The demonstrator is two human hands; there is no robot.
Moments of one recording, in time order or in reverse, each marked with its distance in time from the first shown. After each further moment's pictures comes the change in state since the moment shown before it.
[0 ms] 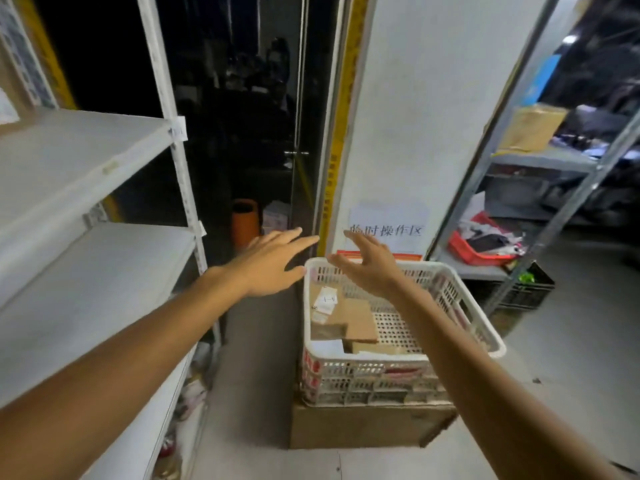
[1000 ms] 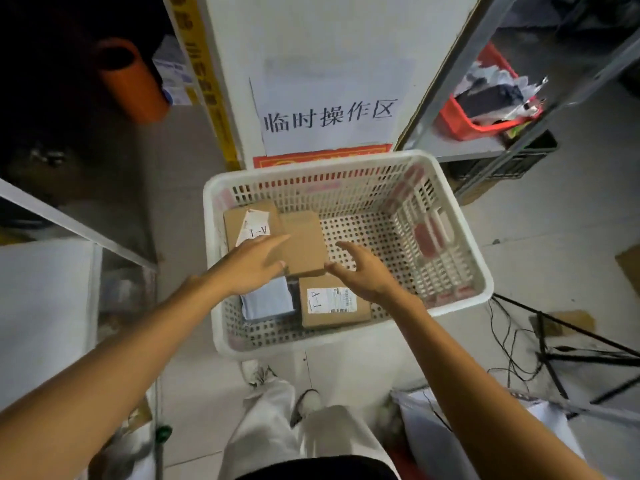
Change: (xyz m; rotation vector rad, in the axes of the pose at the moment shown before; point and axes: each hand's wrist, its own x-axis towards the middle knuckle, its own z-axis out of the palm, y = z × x) left_hand 0.279 -0.021 0.274 -0.475 -0.479 -0.091; right_hand 0.121 0.296 0.091 0.144 -0.441 0.481
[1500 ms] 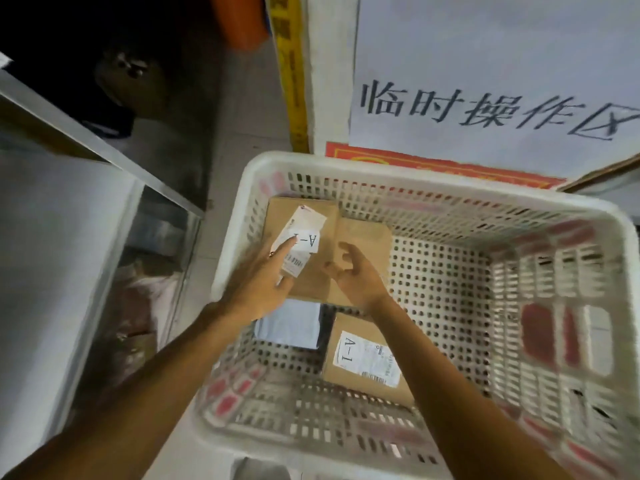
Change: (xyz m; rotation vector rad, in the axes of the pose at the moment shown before) left_hand 0.097 -0.111 0.064 -0.057 0.307 -0.436; right_hand 0.223 0.011 0.100 0.288 -0.262 0.060
